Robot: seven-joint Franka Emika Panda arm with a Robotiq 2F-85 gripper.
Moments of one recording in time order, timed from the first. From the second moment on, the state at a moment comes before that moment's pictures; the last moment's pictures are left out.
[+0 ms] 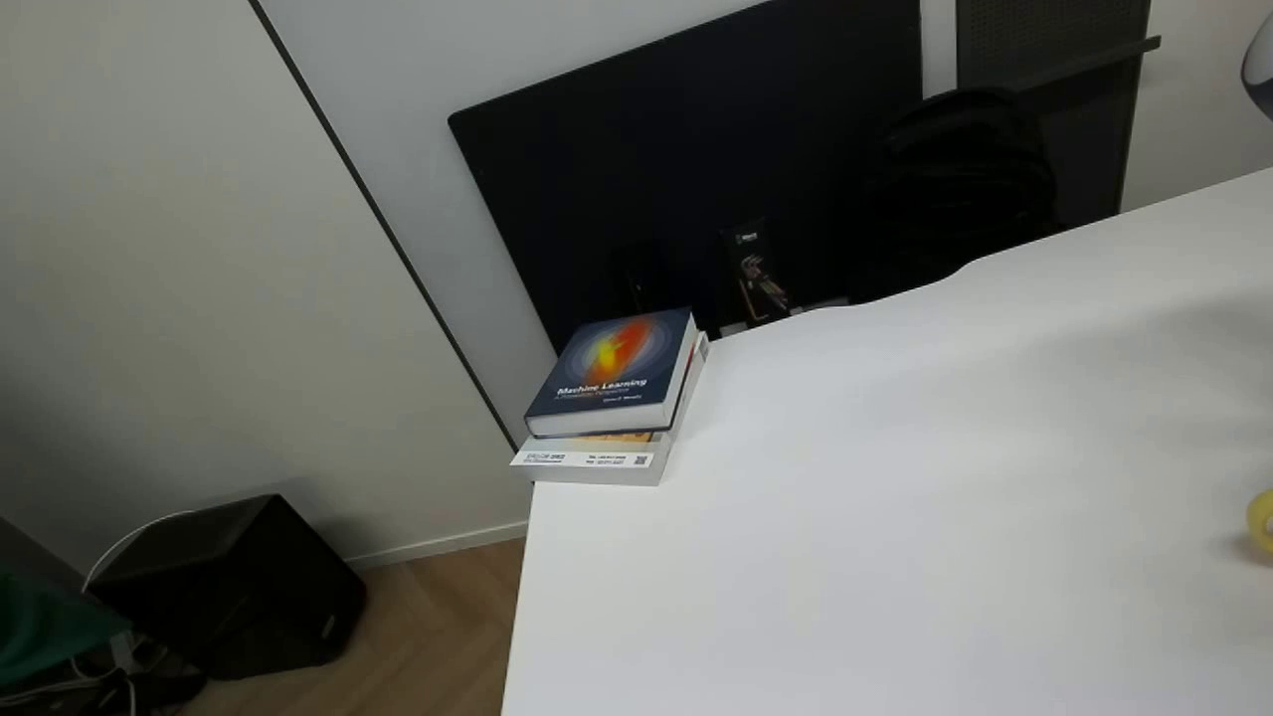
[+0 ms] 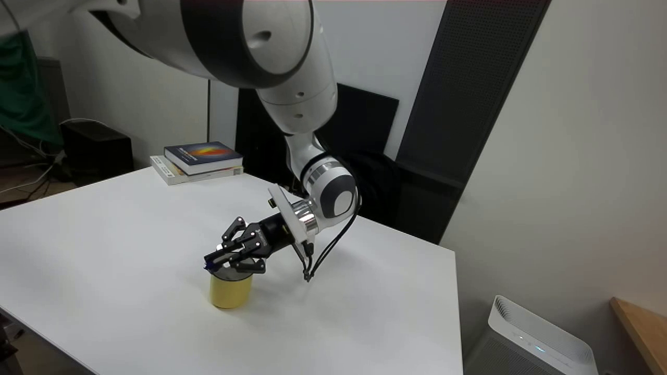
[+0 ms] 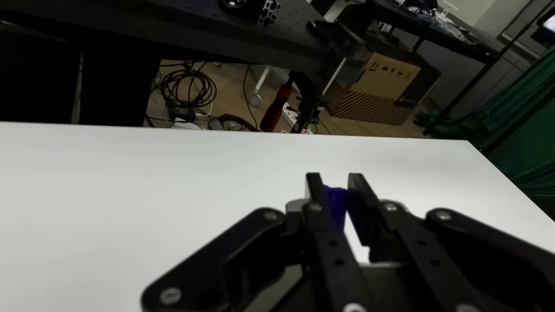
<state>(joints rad) -0.20 1.04 0.00 -1.44 0.40 1.31 -0.20</state>
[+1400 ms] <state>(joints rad) -0.18 0.78 -0.01 -1.44 0.38 1.31 -0.15</state>
